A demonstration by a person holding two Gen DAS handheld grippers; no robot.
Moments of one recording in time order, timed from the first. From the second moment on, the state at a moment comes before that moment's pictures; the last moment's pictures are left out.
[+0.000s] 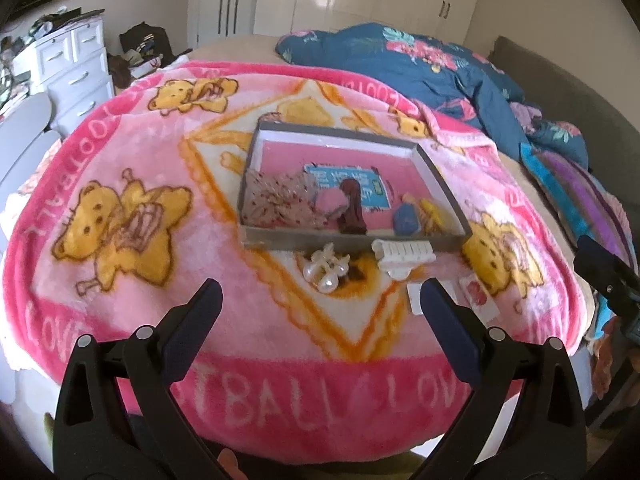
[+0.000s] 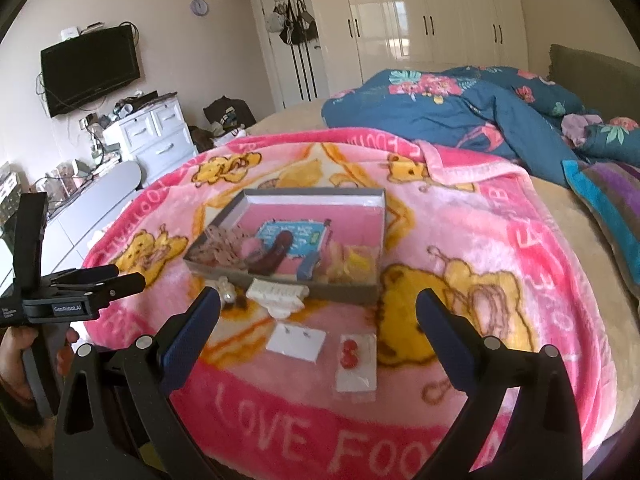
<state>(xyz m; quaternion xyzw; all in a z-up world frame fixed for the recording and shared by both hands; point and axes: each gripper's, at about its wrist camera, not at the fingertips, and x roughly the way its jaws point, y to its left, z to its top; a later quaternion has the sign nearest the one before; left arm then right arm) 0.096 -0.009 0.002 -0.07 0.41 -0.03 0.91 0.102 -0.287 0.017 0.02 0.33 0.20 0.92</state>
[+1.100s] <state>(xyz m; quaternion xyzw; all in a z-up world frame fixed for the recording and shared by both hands) 0.154 -0.091 -0.061 -0.04 0.48 -0.08 0.87 0.118 -0.300 -0.082 0.00 0.42 0.19 0.89</state>
